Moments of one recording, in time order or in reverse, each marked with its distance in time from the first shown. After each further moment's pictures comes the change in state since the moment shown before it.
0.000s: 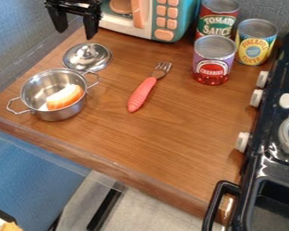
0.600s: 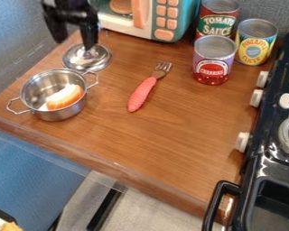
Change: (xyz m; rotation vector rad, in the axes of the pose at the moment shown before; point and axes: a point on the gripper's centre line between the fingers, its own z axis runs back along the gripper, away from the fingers) arm -0.045 -0.023 0.029 -0.077 -0.031 -0.116
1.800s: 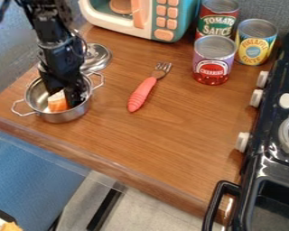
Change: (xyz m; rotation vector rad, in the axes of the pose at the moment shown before) arm -0.073 -0.017 -0.066 0.015 0.104 -0.306
